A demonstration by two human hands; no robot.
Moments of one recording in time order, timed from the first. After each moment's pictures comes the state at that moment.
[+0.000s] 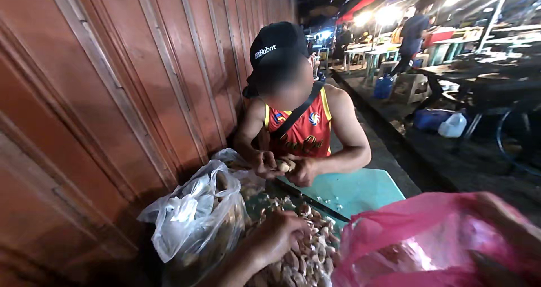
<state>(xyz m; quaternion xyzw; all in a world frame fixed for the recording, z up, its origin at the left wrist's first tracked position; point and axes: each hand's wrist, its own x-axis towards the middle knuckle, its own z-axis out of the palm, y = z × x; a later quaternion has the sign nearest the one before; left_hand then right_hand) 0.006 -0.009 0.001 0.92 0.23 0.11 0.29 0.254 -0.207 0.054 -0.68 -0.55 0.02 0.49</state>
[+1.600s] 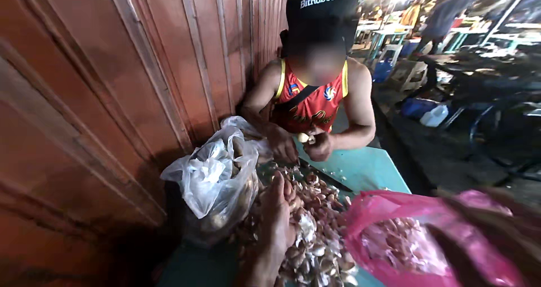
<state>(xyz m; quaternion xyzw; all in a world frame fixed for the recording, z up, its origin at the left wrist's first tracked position) -0.002 -0.053 -0.003 0.24 0.34 0.53 0.74 0.163 -0.210 0.079 -0.72 -0.58 -0.10 0.36</state>
